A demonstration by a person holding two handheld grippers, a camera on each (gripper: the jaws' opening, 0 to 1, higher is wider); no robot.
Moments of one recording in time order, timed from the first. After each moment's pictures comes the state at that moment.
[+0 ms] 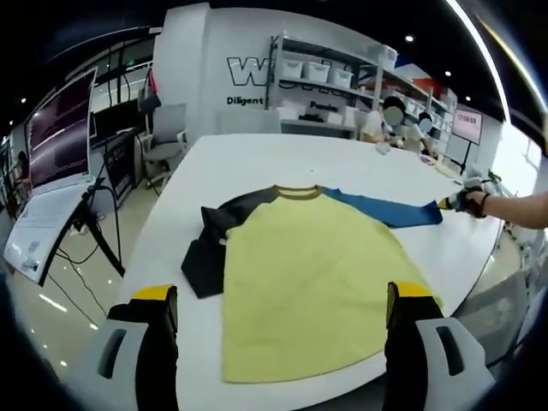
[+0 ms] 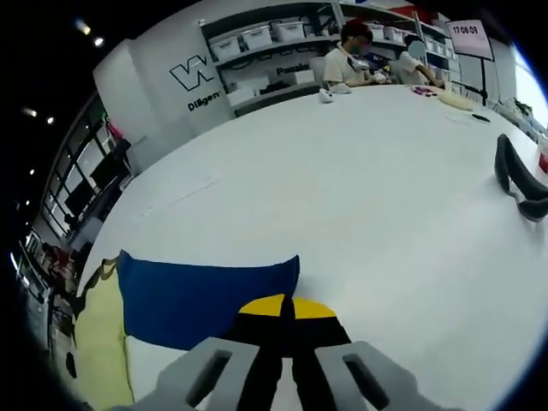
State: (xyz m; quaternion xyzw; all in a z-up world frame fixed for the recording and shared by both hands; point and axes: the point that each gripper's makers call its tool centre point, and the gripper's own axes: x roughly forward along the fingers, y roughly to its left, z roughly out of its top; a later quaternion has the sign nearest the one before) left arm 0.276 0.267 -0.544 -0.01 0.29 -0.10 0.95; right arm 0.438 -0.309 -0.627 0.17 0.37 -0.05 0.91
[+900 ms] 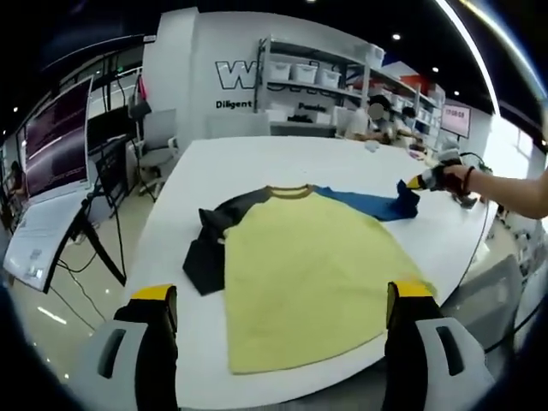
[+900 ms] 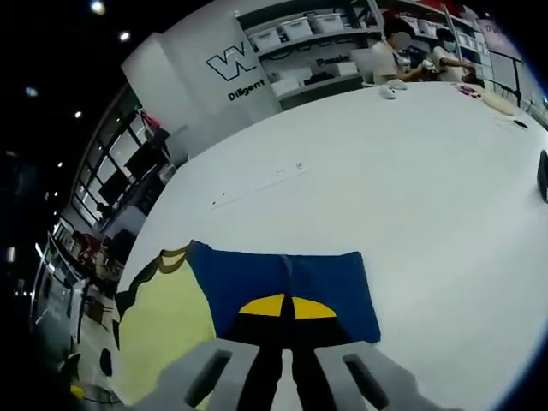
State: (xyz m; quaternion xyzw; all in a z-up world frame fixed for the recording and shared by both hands) left arm 0.258 0.271 -0.538 0.01 0.29 -0.13 0.95; right arm 0.455 -0.159 -0.586 0.20 0.38 0.05 0.90
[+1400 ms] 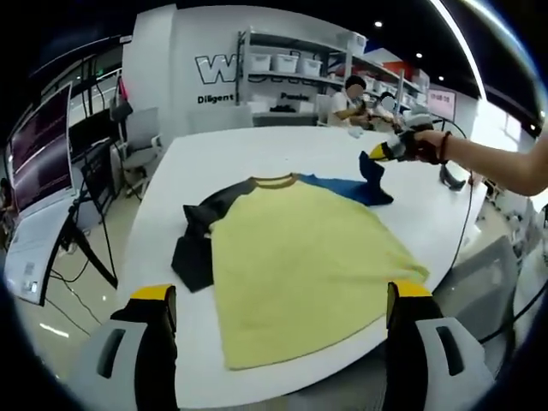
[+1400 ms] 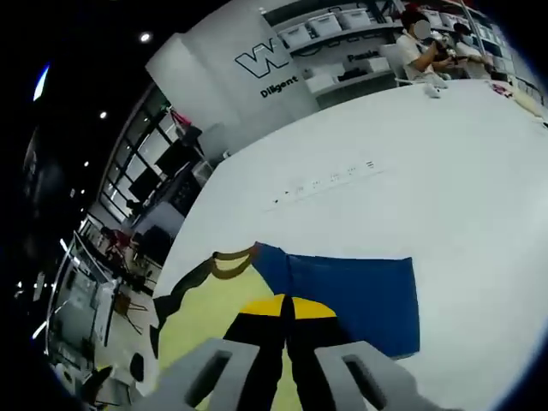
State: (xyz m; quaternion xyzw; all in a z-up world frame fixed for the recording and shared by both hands) left arm 0.253 0.261 -0.545 0.02 0.31 -0.17 0.94; right arm 0.476 -0.056 -0.553 0.22 0.37 0.13 0.90
